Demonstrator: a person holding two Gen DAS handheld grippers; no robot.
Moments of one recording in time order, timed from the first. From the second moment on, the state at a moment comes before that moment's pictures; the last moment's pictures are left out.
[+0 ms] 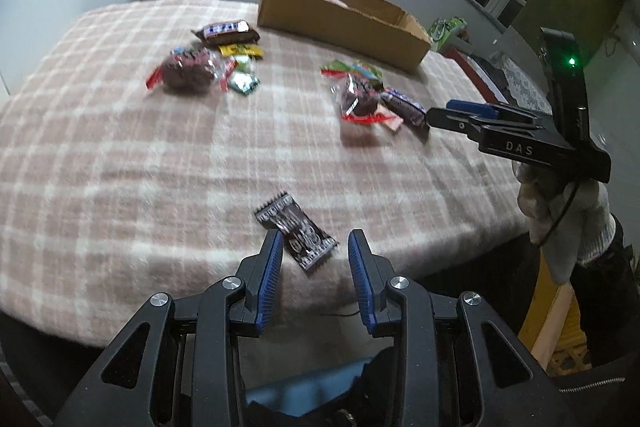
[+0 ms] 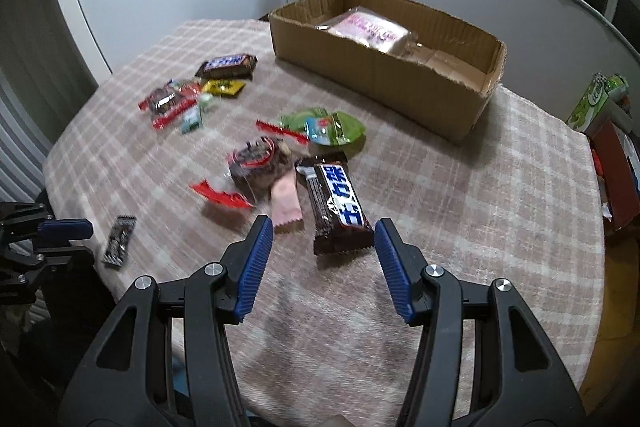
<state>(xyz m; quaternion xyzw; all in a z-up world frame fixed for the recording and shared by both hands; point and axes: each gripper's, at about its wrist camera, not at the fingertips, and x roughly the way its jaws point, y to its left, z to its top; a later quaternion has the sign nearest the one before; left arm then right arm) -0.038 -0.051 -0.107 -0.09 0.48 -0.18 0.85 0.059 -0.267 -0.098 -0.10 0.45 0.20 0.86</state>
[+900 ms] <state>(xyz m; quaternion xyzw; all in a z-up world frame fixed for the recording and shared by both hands) 0.001 -0.077 -0.126 -0.03 0.50 -0.15 0.85 0.102 -0.265 -0.128 -0.10 0.49 0.22 0.84</state>
